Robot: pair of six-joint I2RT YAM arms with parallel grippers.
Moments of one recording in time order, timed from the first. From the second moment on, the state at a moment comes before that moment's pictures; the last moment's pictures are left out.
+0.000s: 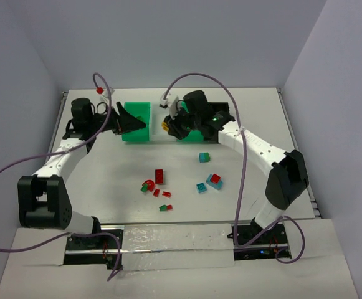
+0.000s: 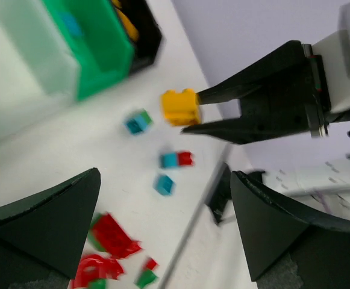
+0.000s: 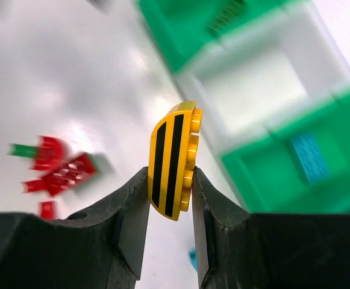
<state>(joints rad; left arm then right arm) -0.08 1.44 0.98 0.11 1.02 -0.64 0.66 1.66 1.46 -0.41 -0.29 -0.28</state>
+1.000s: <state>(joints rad) -0.03 1.25 1.01 -0.17 0.55 -0.15 0.20 1.95 1.62 -0.49 -0.08 -0.07</state>
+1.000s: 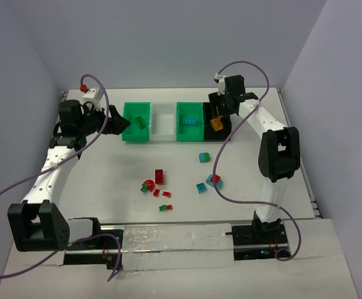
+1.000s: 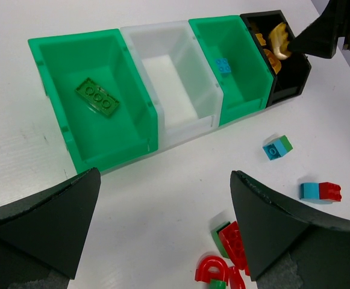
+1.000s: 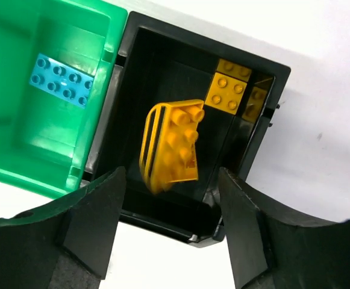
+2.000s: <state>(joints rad) -0.33 1.30 1.01 -0.37 0.59 0.20 0.27 1.45 1.12 -0.75 -0.39 -0.30</state>
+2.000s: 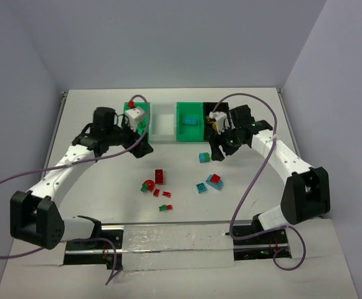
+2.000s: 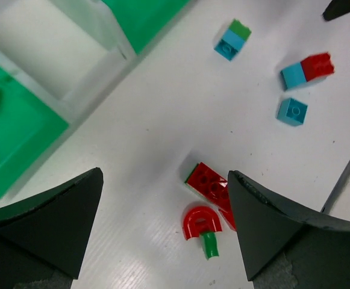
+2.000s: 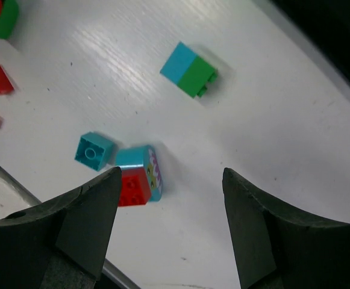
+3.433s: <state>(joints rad) -0.75 1.70 1.13 -0.68 -0.01 -0.30 0.24 1.33 1.07 -0.72 -0.28 -0.22</state>
